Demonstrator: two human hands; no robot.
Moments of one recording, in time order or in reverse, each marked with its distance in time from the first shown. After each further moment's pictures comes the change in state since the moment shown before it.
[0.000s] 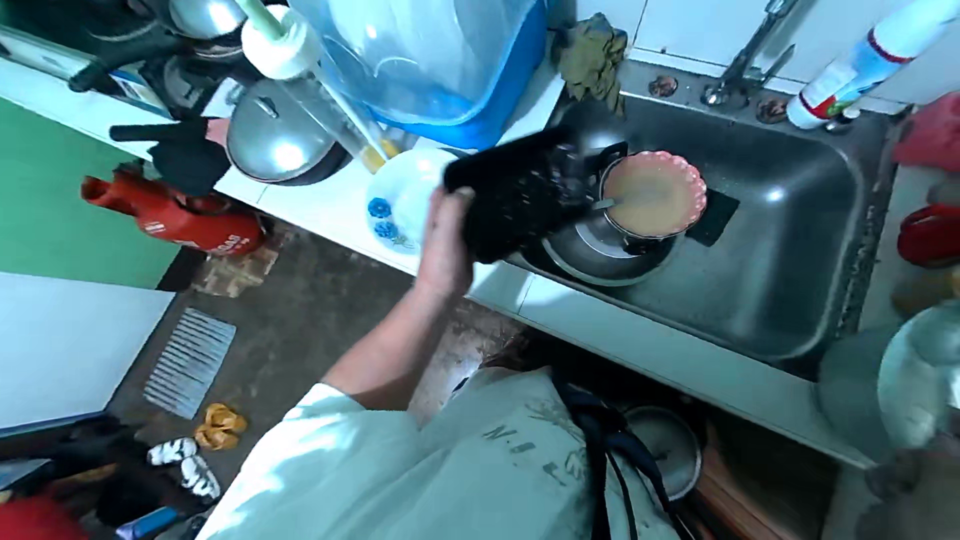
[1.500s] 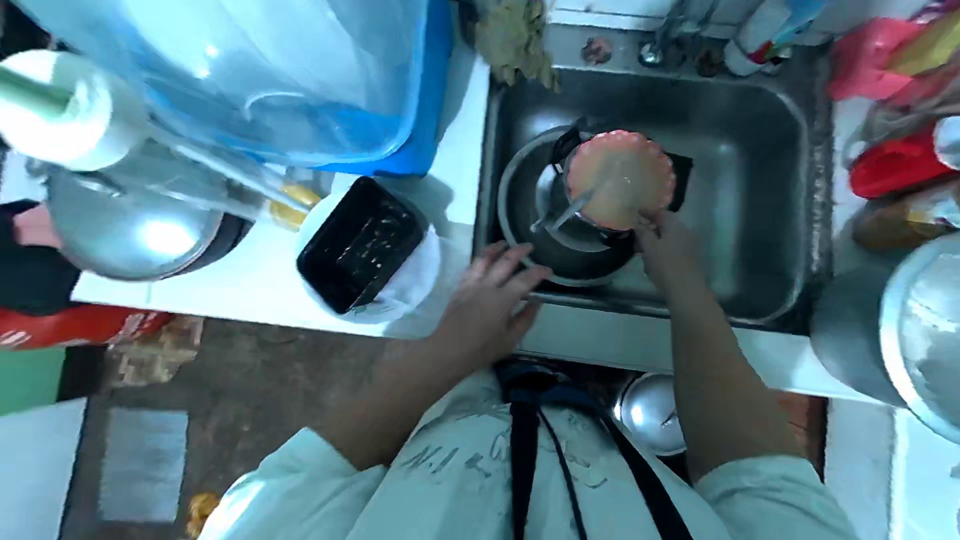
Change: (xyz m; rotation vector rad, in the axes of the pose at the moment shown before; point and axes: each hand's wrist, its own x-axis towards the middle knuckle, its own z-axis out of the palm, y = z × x) left_hand 0.038 -0.036 -0.010 1.101 -0.743 0.510; right_hand 0.103 -0.032 0.271 -0.511 -0.557 0.208
